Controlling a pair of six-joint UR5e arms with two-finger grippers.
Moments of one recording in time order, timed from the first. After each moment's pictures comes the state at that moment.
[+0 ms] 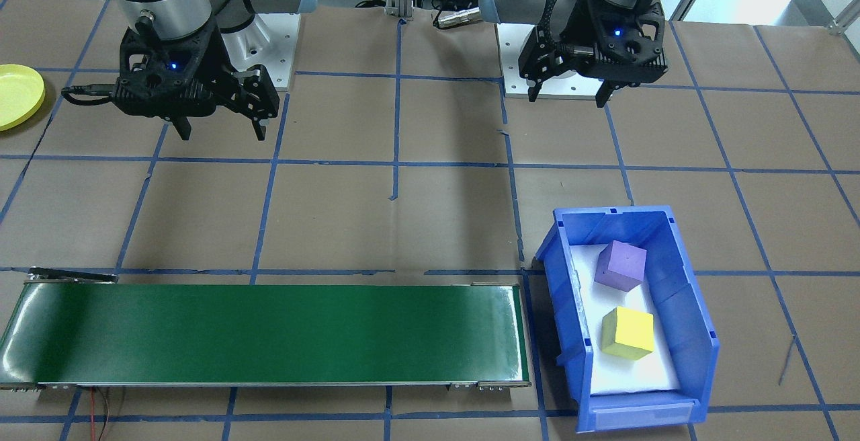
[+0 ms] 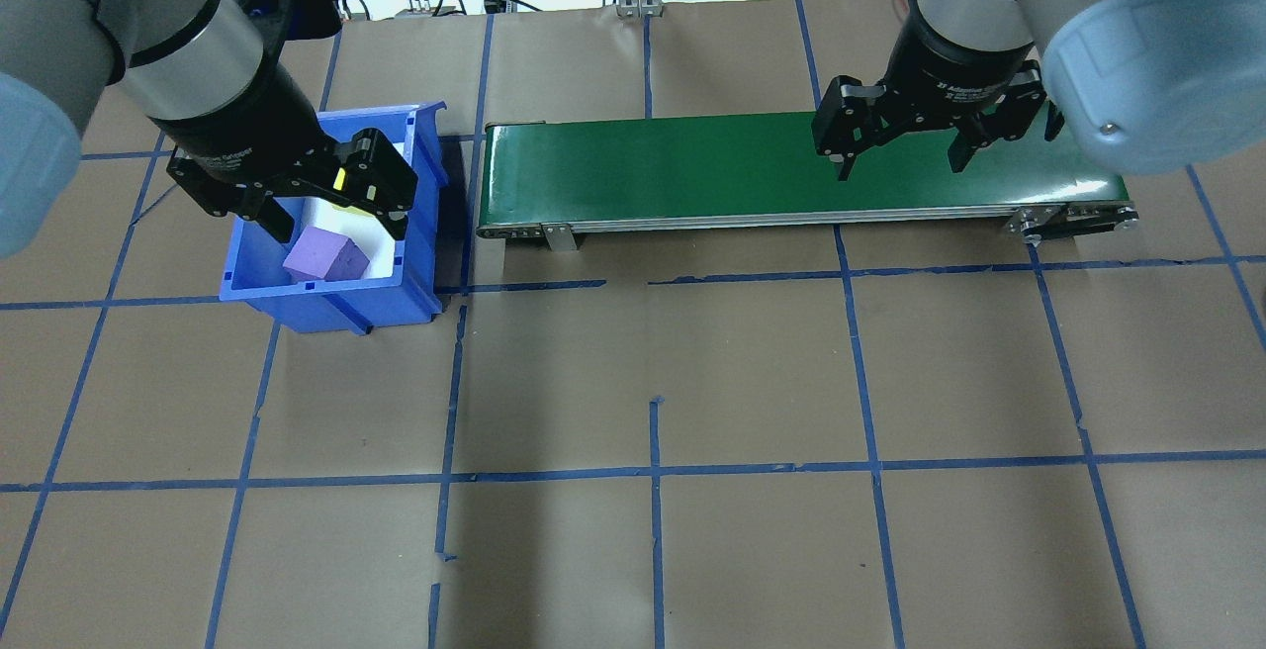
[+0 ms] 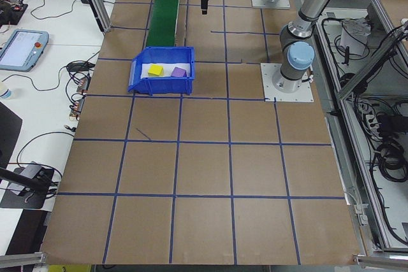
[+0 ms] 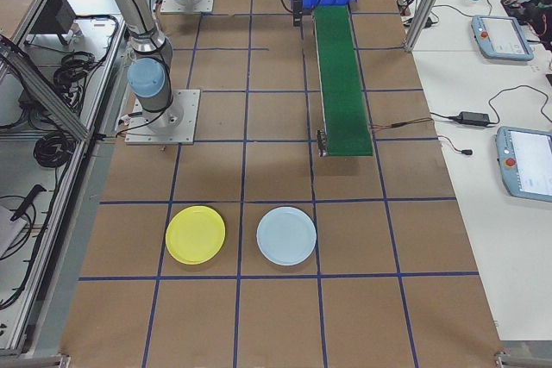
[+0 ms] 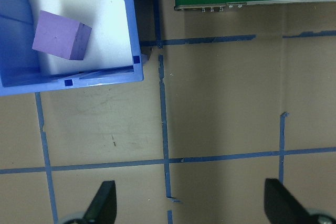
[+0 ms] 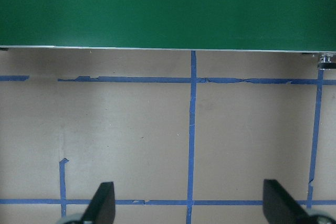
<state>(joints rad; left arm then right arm) -1.59 -1.47 -1.63 -1.63 1.54 0.03 1.64 -1.57 1.61 -1.66 -1.59 0.04</state>
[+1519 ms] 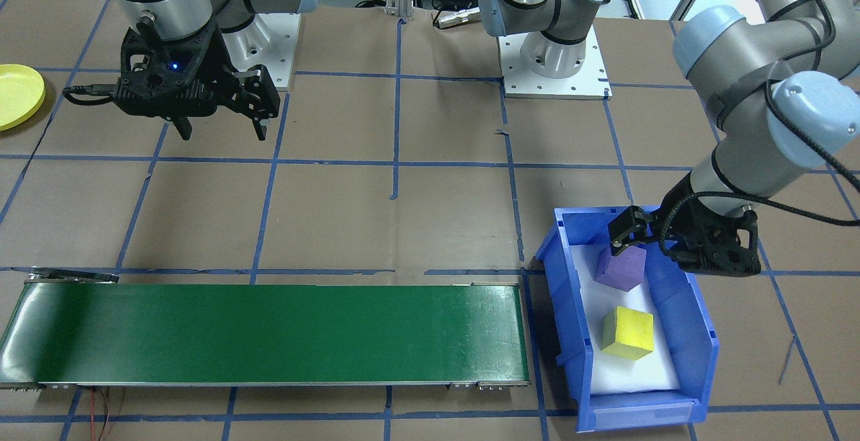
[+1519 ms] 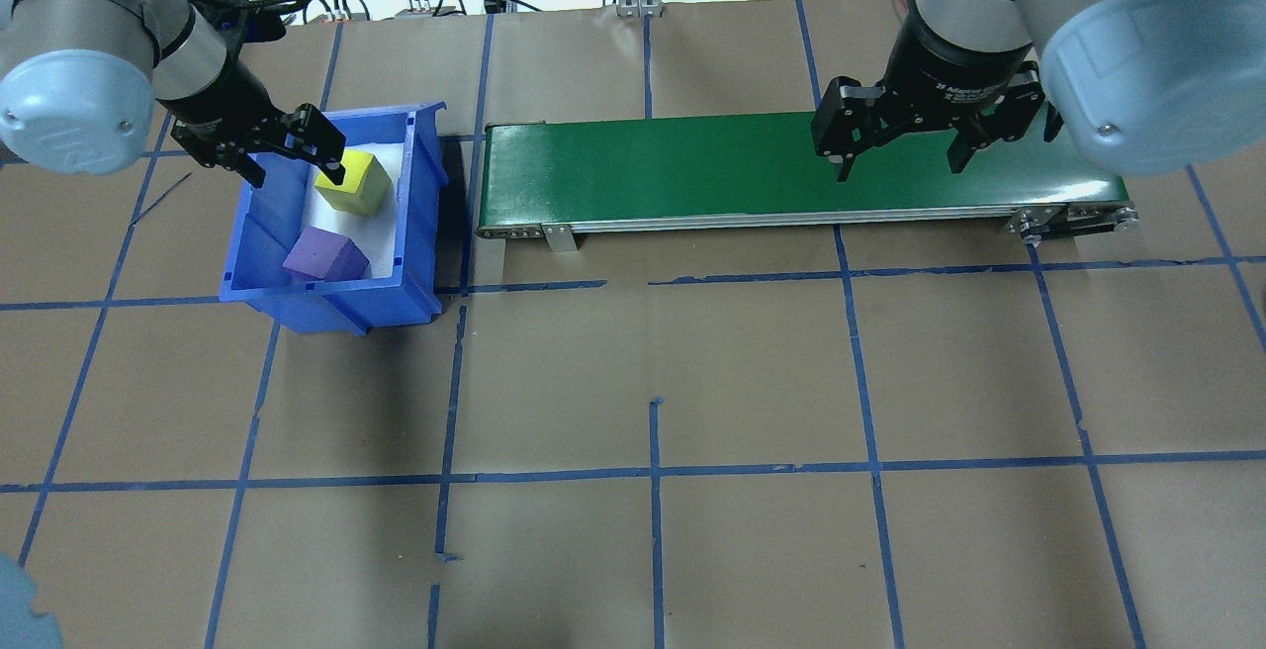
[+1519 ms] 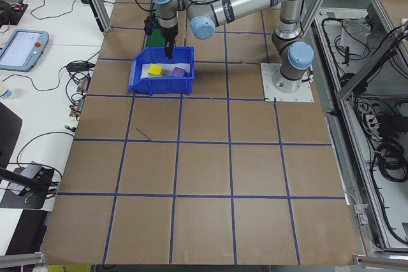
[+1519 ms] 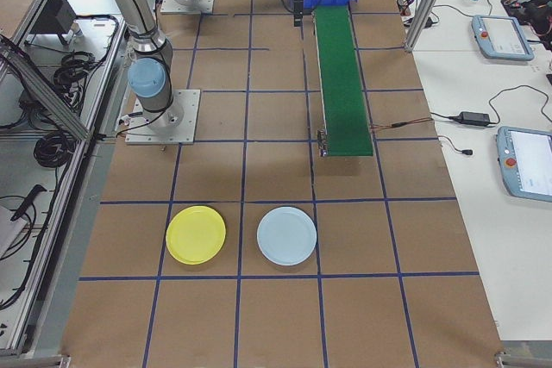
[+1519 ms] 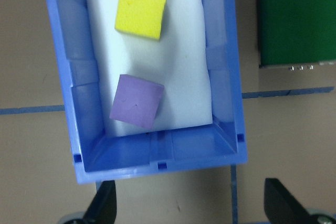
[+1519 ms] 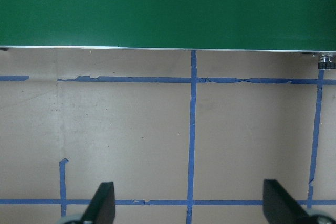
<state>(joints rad) -1.33 -1.85 -1.64 -1.23 1.50 0.30 1.64 -1.57 1.61 -1.66 -1.59 0.04</state>
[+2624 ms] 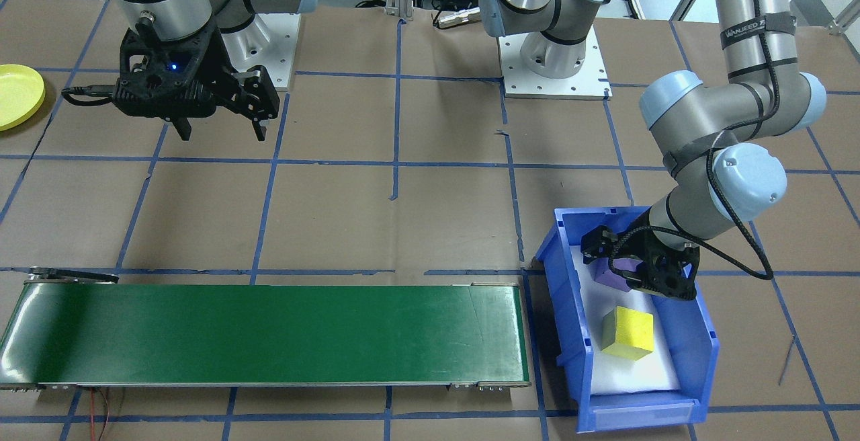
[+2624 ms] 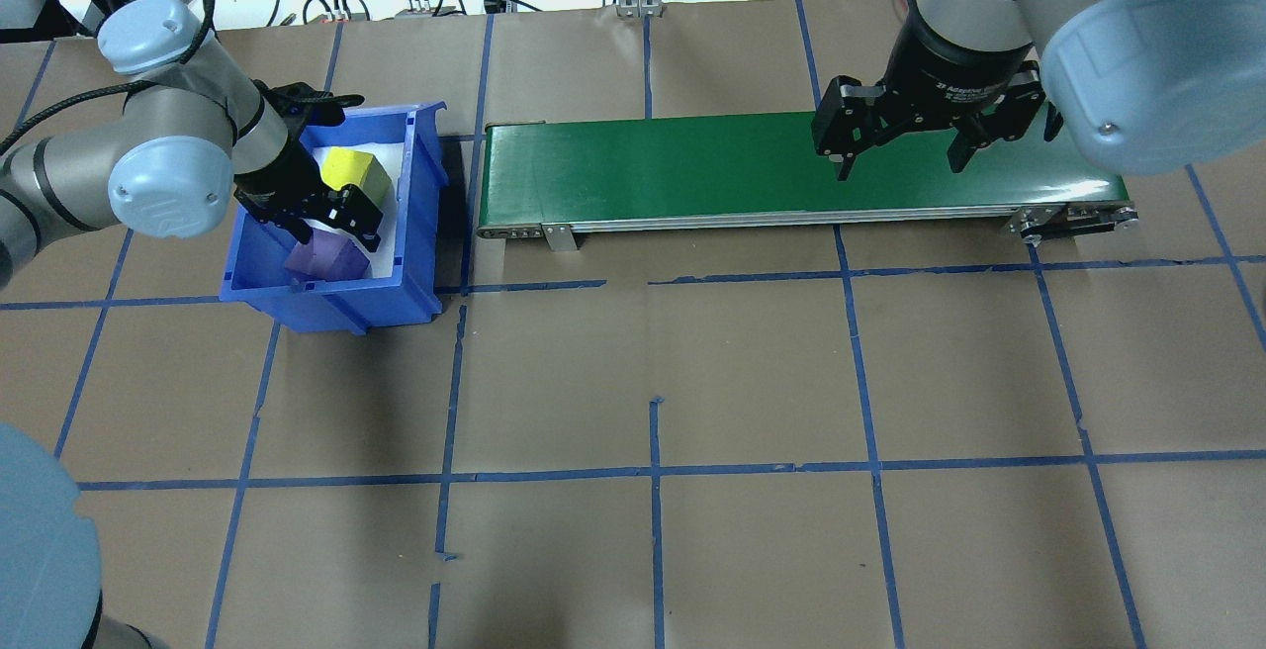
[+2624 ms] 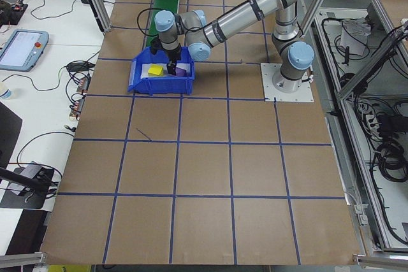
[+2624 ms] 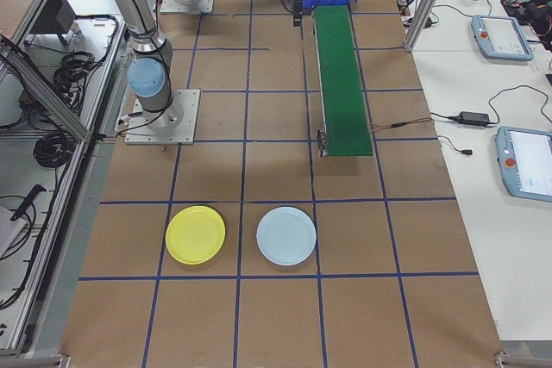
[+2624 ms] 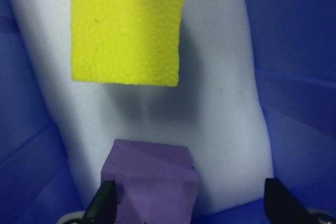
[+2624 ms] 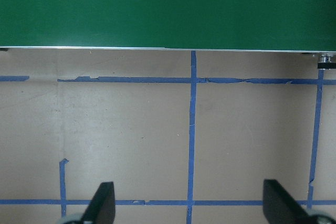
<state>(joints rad) -1.33 -1.92 -1.76 -1.12 1.51 0.46 1.64 -1.57 1.61 -1.66 -1.59 0.04</state>
